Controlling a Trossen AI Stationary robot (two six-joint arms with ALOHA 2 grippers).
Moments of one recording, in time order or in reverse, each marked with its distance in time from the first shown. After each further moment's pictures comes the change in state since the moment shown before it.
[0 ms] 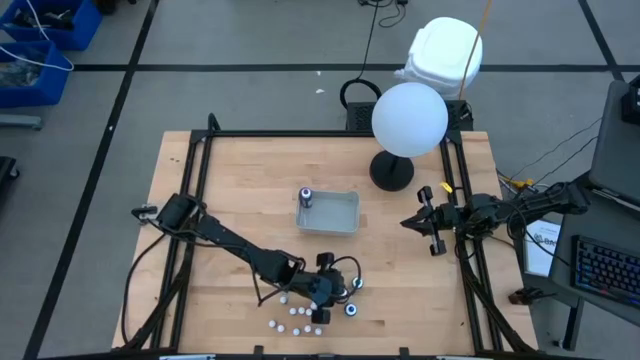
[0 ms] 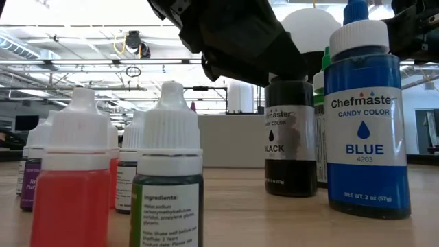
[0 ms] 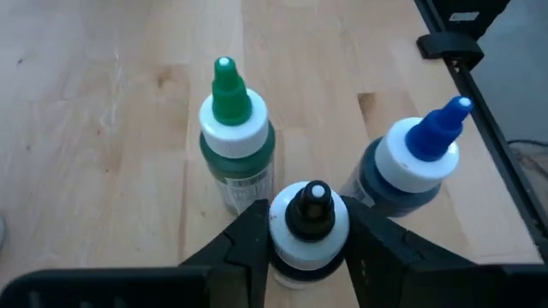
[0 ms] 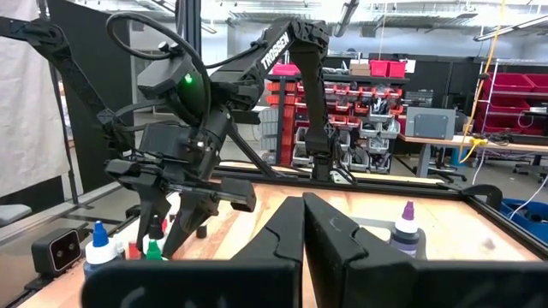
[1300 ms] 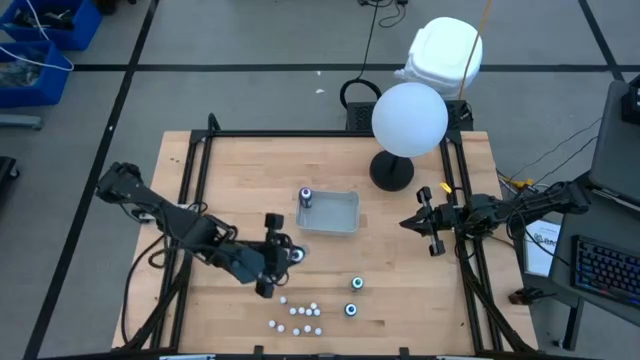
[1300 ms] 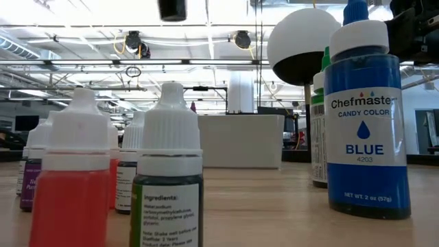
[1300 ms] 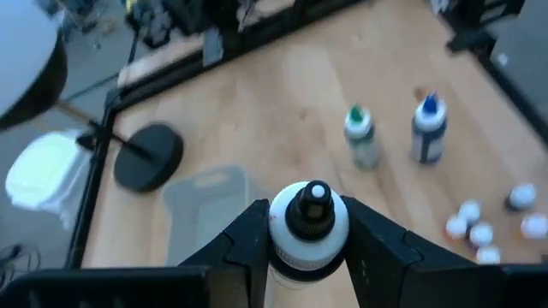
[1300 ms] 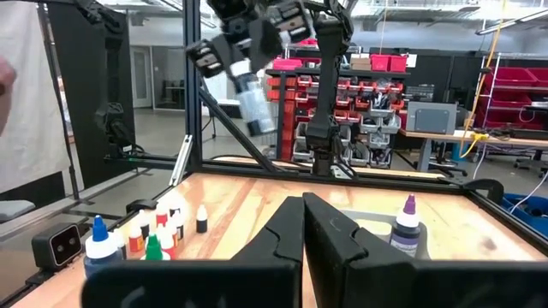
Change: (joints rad) left arm -0.081 -0.577 0.000 -0.580 -0.295 0.279; right arm 0.000 0.020 0.000 0.003 0.000 0.003
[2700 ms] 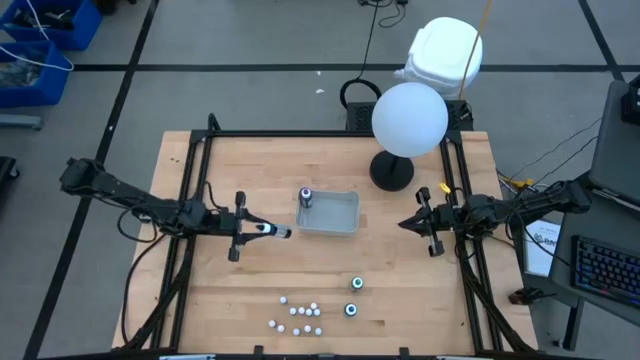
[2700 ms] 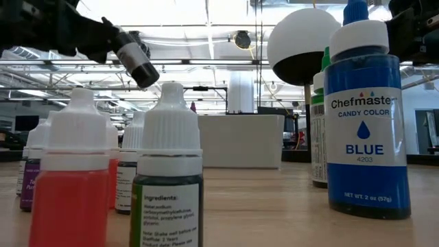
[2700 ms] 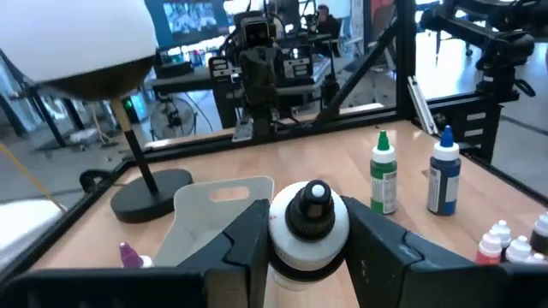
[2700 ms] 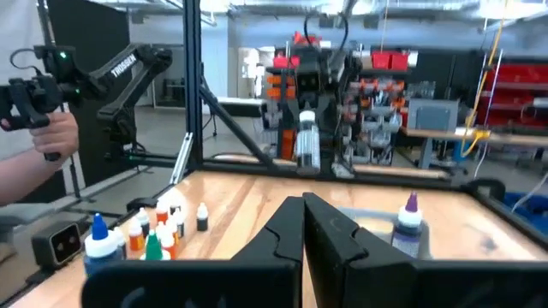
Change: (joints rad) left arm 0.214 -0.684 -1.219 1.229 0.261 0.125; right arm 0.000 0.035 0.000 0.040 -0.003 -0.005
